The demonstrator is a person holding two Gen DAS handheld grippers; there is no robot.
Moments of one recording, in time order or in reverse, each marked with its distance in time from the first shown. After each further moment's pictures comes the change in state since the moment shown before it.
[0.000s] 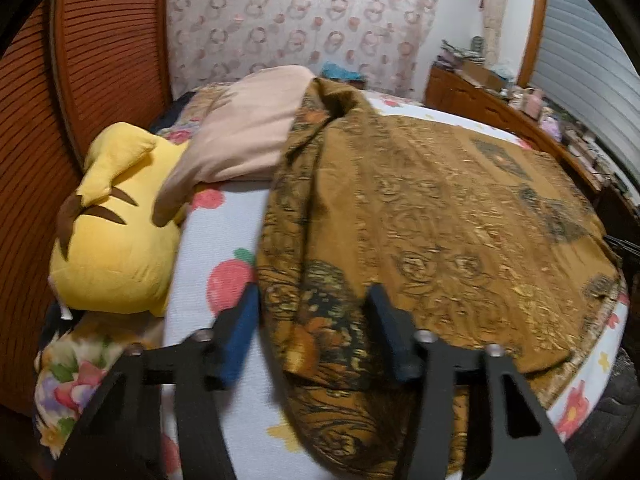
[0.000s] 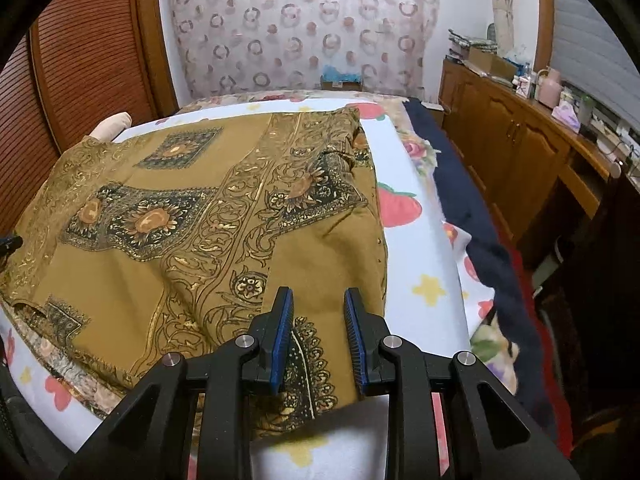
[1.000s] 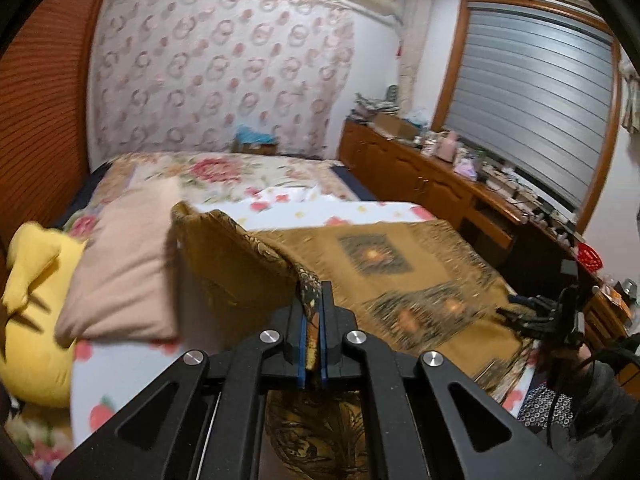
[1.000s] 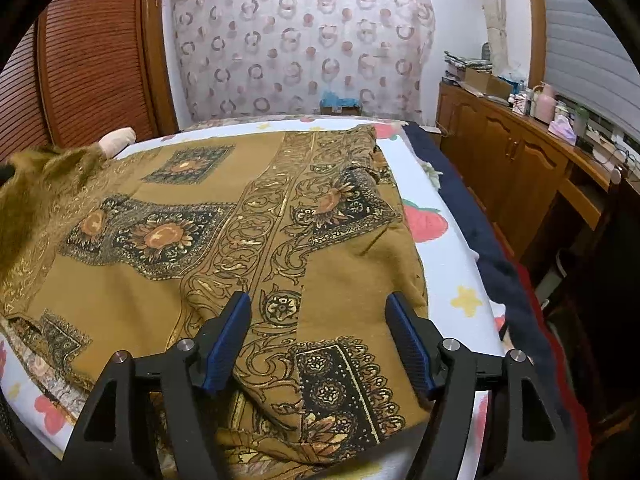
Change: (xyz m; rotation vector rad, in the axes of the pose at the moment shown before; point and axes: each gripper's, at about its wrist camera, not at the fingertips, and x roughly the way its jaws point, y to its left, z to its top) left arm -0.036 -0.108 0.088 0.100 -0.221 -0.289; right arm 0.008 0.024 -0.016 0.003 -0.099 -0.005
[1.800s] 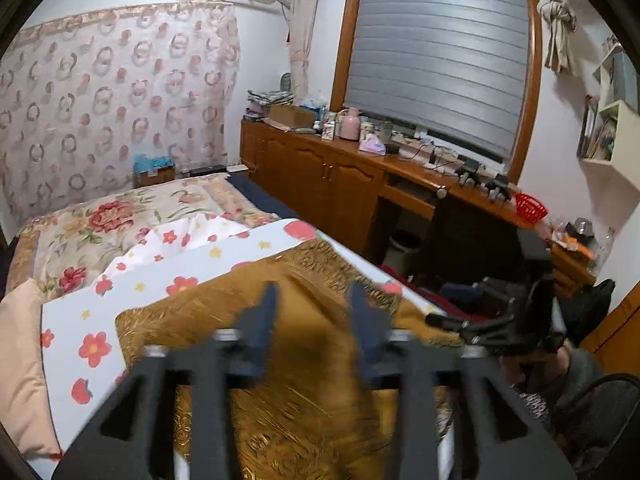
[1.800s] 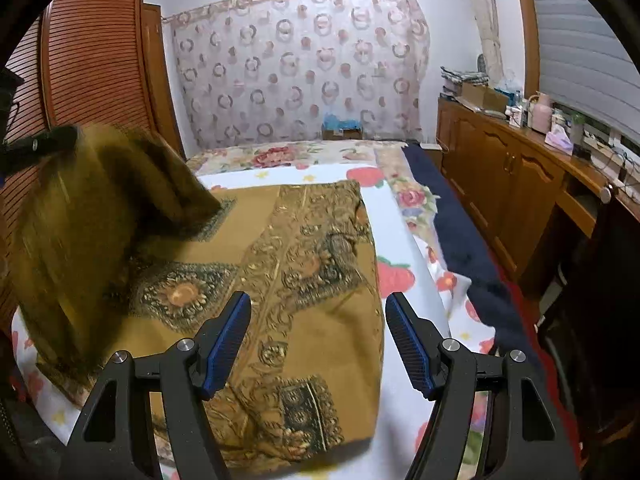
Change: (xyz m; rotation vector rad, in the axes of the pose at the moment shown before) left arm 0.057 -0.131 0.058 0.235 0.039 -0.242; right arm -0.031 -0.015 0.033 0.033 -0.081 0.030
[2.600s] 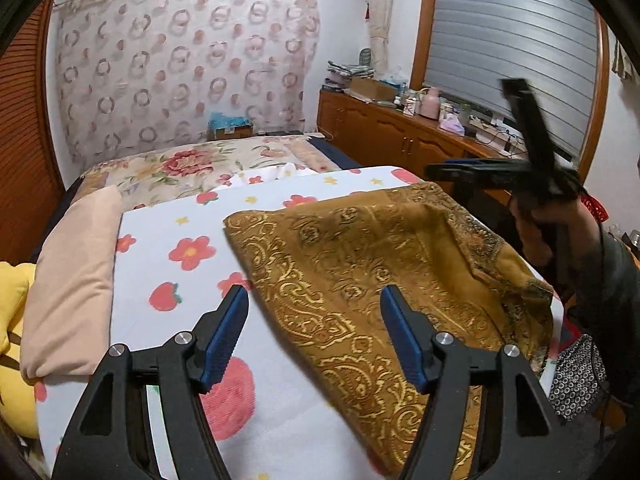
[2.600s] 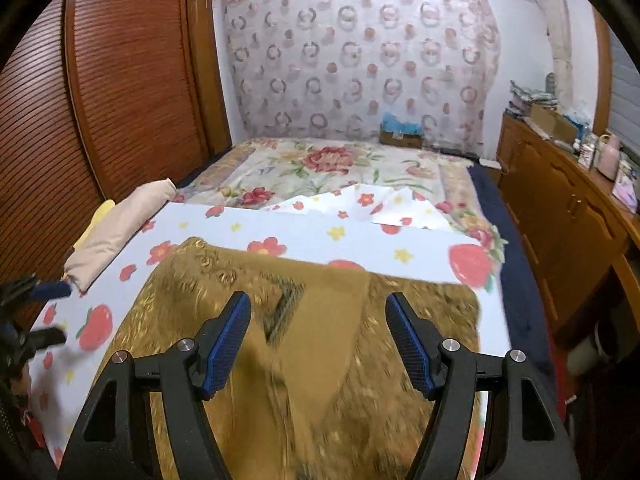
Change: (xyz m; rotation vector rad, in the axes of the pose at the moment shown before) left arm -0.015 0.077 -0.074 -0.119 0.085 0.234; right arm 0.138 0.058 0.116 -0.118 0.069 0.142
